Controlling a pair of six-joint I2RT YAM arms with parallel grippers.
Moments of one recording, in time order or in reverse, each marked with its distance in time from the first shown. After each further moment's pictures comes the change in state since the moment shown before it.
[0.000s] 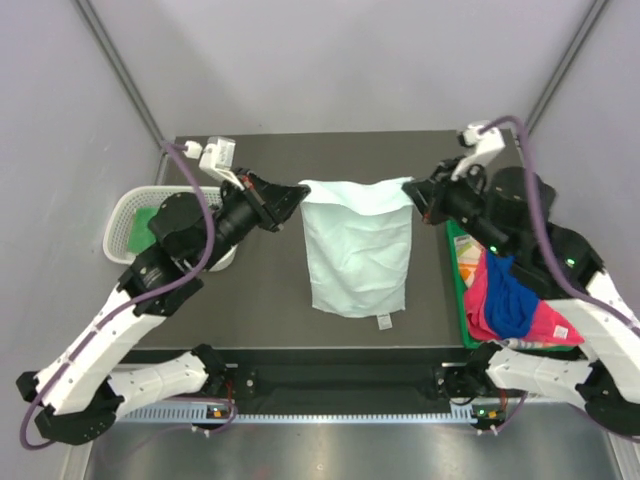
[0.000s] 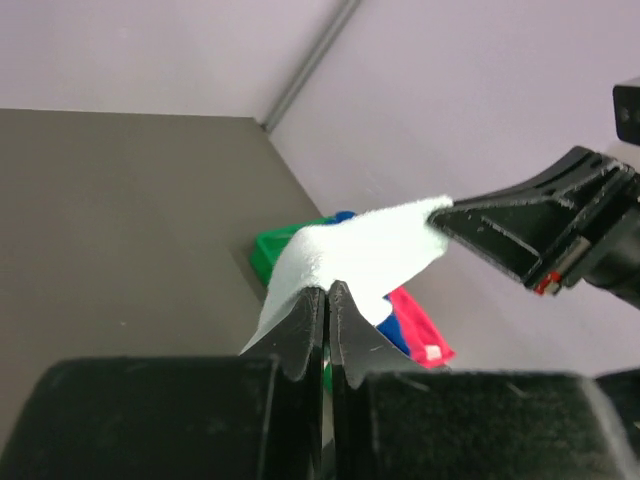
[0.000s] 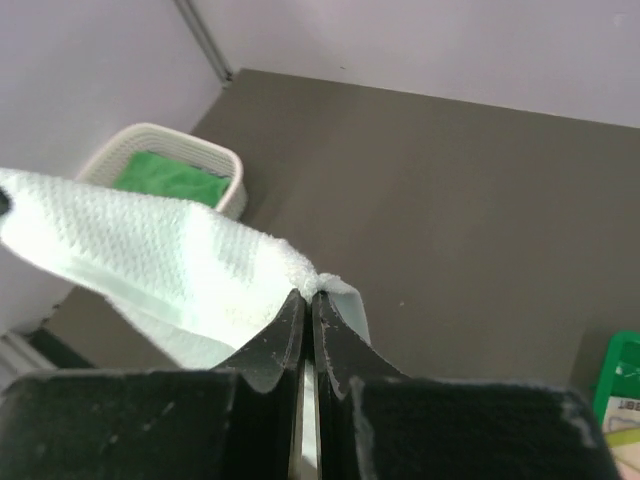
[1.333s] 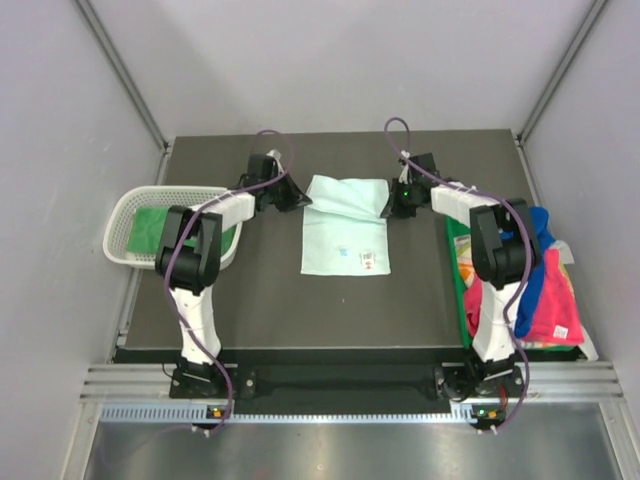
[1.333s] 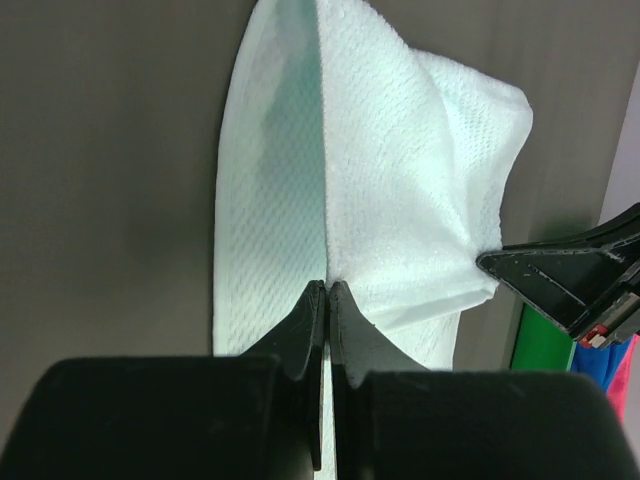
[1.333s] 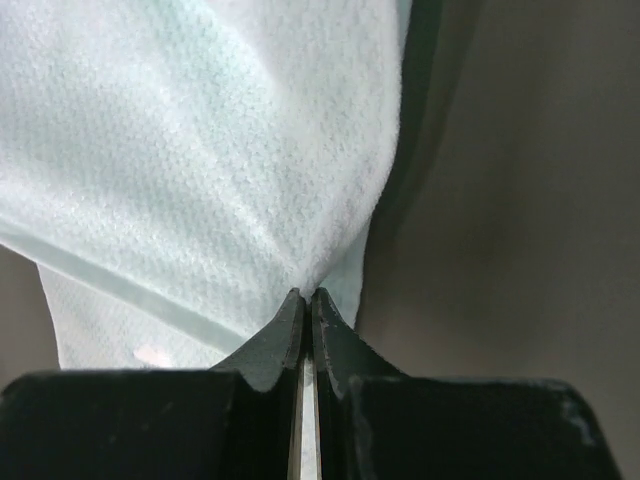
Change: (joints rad) left arm 0.576 1.120 0.048 0.313 0.473 -0.130; right arm -0.571 1.068 -0.106 0.376 -0.565 0.098
